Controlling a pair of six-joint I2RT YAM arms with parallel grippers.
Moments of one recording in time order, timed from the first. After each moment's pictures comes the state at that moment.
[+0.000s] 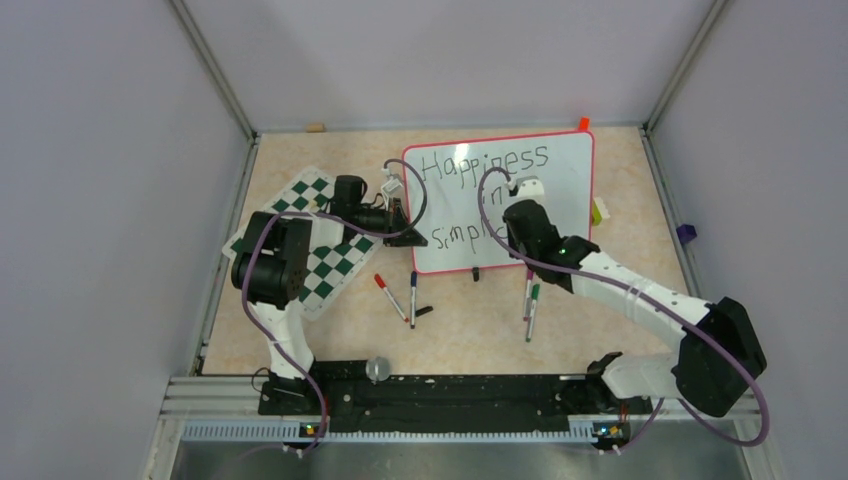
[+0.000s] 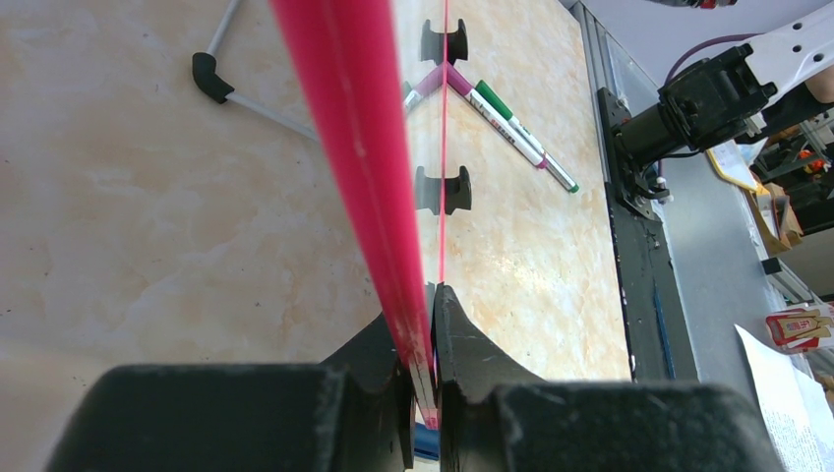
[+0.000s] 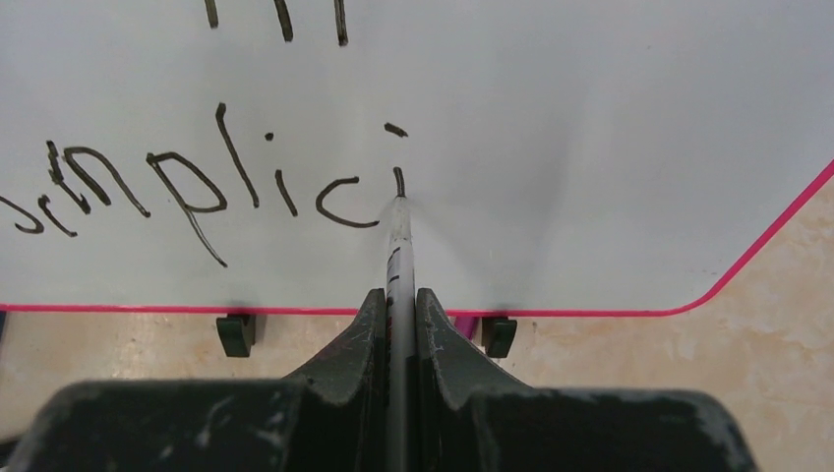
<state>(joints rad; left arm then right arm) -0.22 1.94 1.01 0.27 1.29 0.00 0.67 1.27 0.88 -0.30 0.49 0.29</state>
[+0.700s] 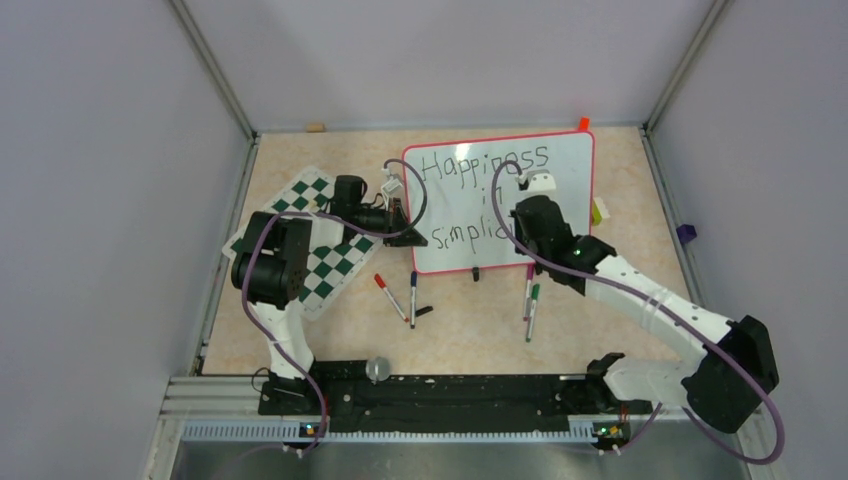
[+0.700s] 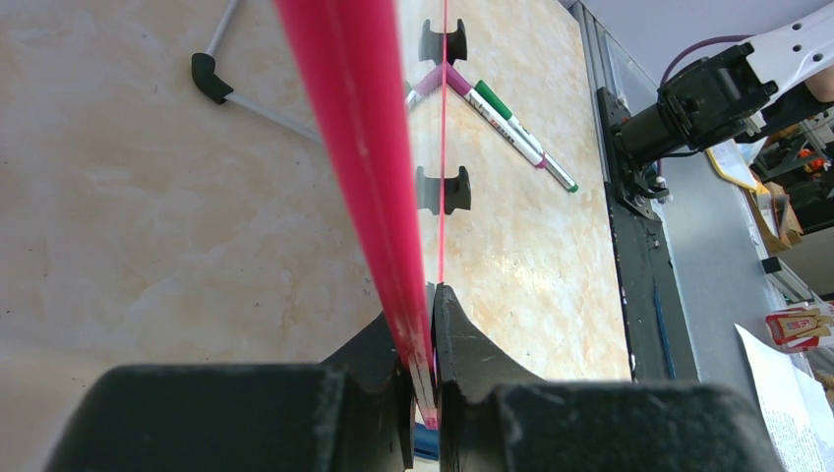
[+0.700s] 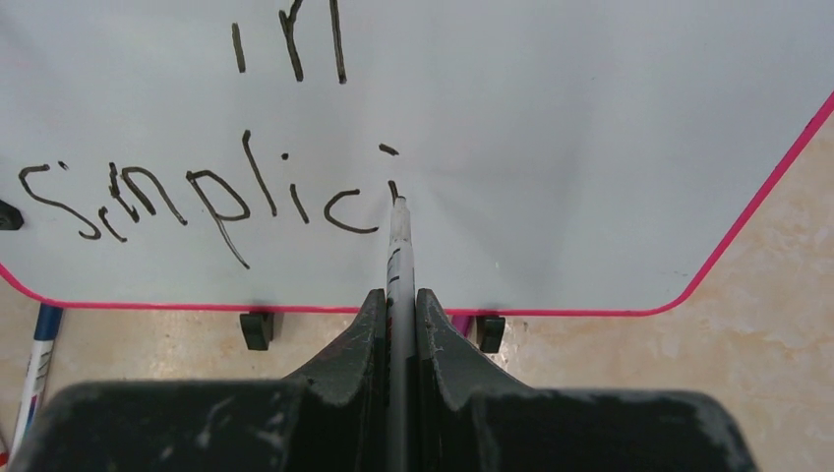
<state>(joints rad) -0.22 1.94 1.01 0.27 1.29 0.00 0.66 1.18 0.89 -0.36 0.46 0.29</state>
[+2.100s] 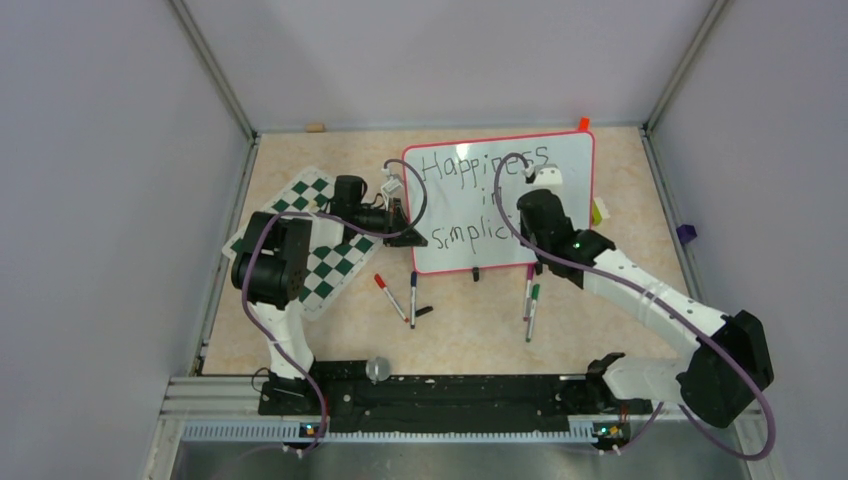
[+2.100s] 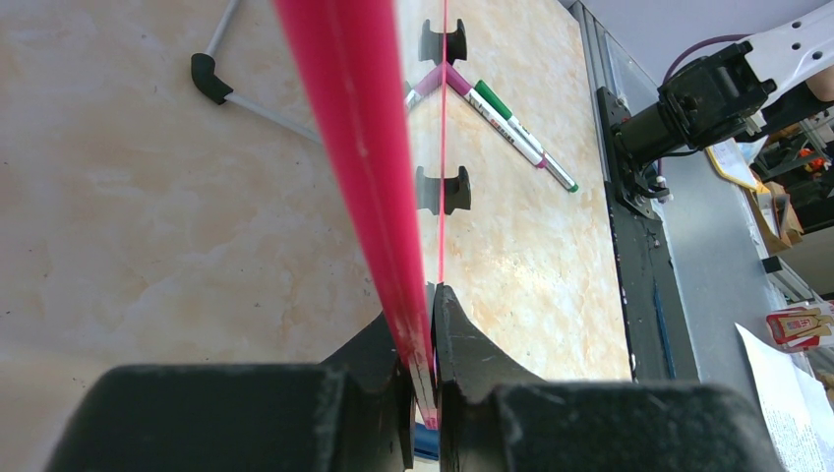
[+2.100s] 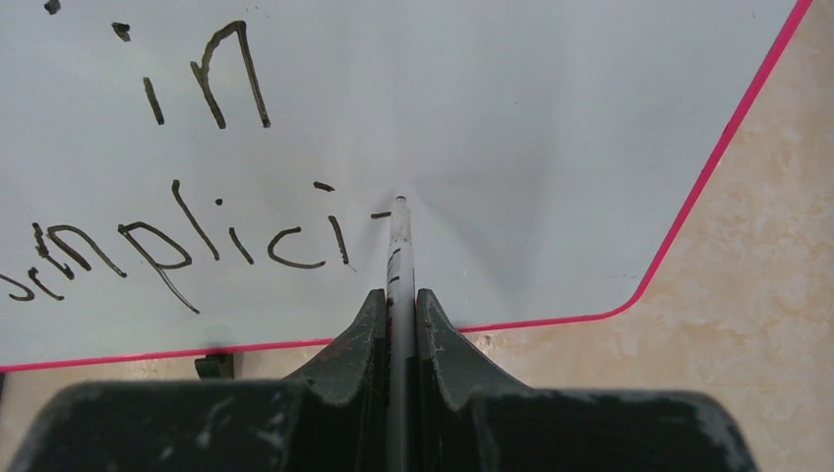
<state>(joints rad) -0.22 1.94 1.01 0.27 1.29 0.00 0.62 1.22 0.91 -0.36 0.54 0.29</state>
